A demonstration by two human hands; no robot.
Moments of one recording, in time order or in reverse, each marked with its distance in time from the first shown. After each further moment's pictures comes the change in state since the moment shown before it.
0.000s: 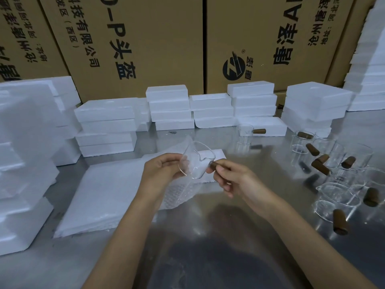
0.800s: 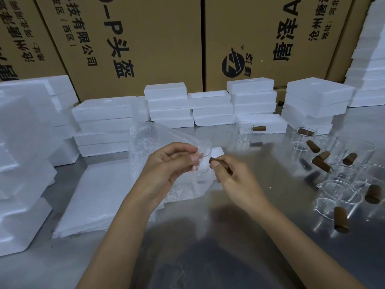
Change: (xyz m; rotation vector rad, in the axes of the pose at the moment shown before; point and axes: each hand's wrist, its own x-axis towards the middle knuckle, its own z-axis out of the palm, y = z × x) left_hand -0.012 0.021 0.005 -0.118 -0.368 0.117; right_hand 0.000 0.001 0.021 -0.441 0.347 -0.144
